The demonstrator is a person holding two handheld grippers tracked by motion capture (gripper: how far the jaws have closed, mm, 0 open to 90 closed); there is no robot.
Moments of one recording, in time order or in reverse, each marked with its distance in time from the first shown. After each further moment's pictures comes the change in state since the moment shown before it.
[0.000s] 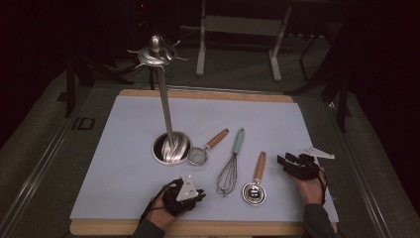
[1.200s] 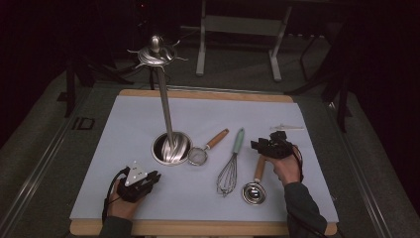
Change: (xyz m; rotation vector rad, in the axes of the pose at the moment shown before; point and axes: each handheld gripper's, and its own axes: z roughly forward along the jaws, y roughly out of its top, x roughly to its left) left arm 0.072 -0.070 -0.056 -0.076 0.277 -0.257; right arm 0.066 0.075 0.039 0.119 0.131 -0.024
